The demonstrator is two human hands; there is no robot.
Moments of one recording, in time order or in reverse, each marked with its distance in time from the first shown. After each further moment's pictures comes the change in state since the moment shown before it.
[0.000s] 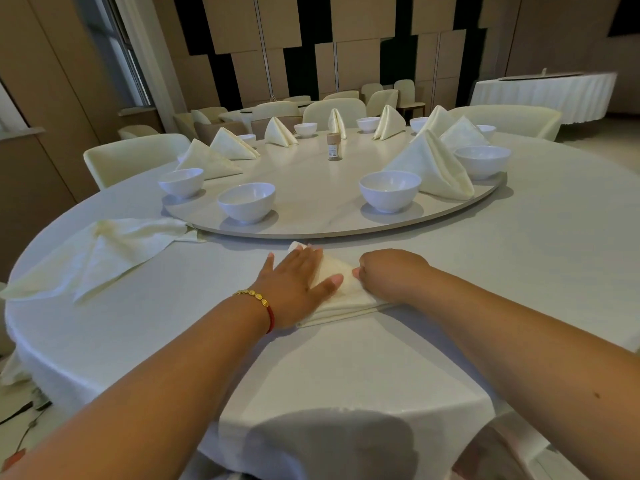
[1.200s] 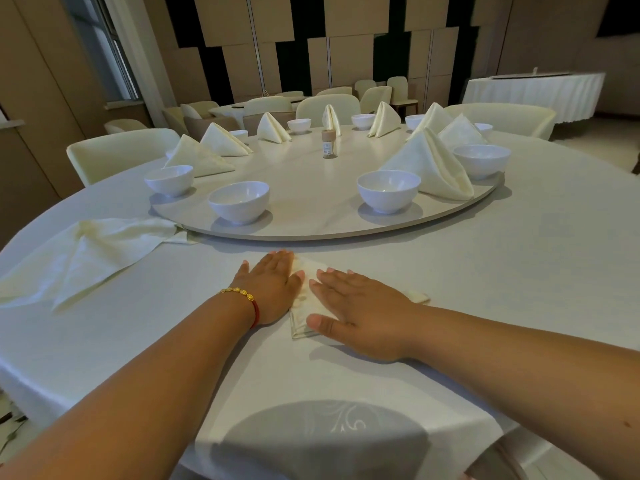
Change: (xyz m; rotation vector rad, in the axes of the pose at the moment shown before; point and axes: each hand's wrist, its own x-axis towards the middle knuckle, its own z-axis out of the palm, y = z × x) left_hand 0.019 -0.031 0.003 0.054 -0.057 -0.132; right_hand -0.033 -0.019 0.024 -0.031 -0.082 -0.422
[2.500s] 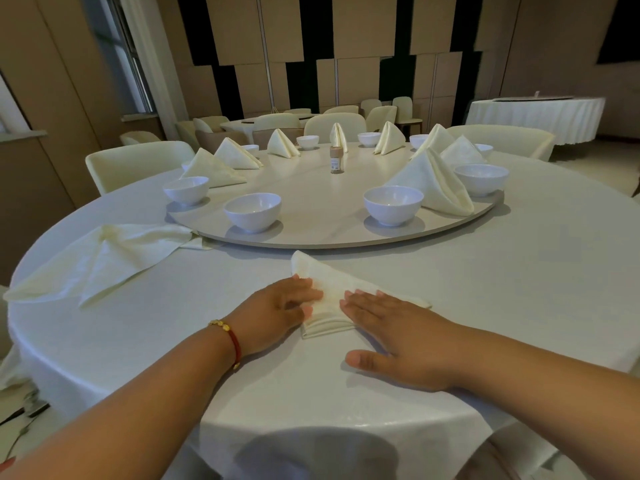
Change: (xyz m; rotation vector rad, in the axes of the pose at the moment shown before) left_hand -0.050 -0.001 0.004 -0.523 0.126 0.217; right_hand -0.056 0.000 -0.010 -0.020 -0.047 -0.005
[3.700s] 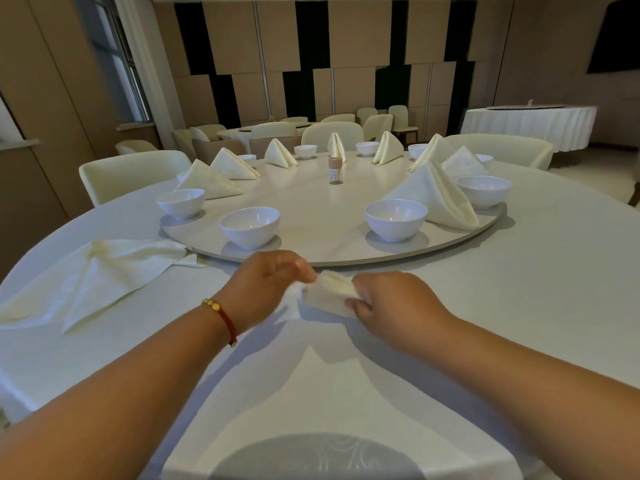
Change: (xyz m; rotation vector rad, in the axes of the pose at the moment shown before) left_hand 0.030 0.018 -0.045 -0.287 0.247 0.111; right_hand 0.045 -0.001 -0.034 0.040 0.506 0.201
